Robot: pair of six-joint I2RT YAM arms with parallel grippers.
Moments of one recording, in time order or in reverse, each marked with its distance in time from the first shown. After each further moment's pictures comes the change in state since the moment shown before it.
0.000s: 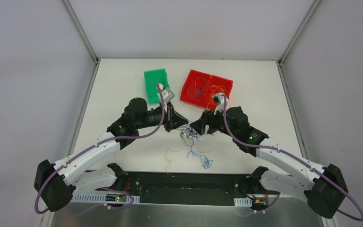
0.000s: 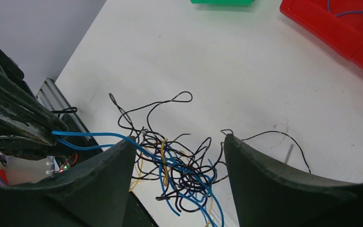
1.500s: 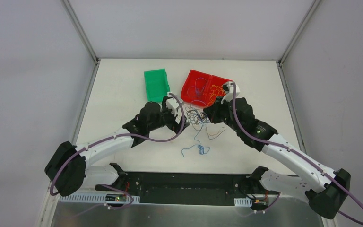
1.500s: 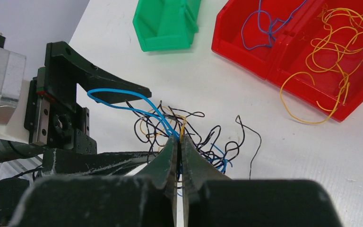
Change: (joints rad) left arm -0.020 0.204 -0.102 0.122 -0.310 0.371; right arm 0.016 -0.009 0.237 -0.277 0.309 0.021
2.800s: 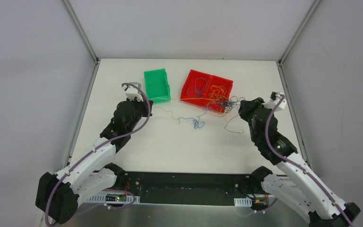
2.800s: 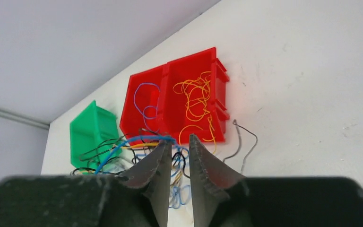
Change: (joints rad) left arm 0.250 -0.278 -0.070 -0.060 -0.329 -0.301; right arm -0.164 -0.262 -0.132 -0.039 0.454 0.234
